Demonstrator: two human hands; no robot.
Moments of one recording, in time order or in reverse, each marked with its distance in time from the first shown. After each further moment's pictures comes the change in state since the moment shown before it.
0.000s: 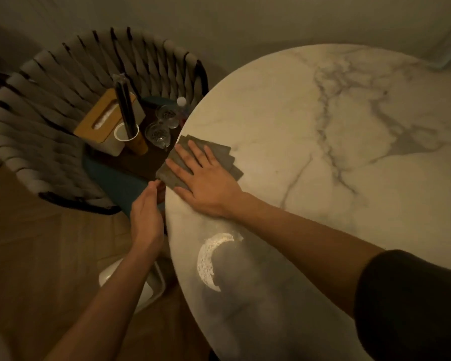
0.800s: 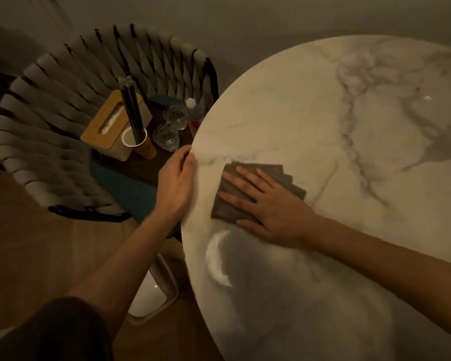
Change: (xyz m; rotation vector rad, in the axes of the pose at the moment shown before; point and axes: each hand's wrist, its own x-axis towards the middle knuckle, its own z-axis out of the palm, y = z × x) left_hand 0.069 0.045 0.036 0.411 -0.249 0.332; right_hand -0.066 0.058 0.000 -0.013 -0.040 -0.117
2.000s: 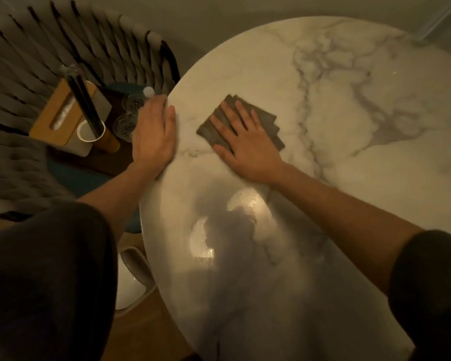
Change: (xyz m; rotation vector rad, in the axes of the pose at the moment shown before) left_hand 0.075 0.024 0.041 0.389 0.094 0.310; right_hand 0.028 0.074 -0.015 0.070 0.135 0.412
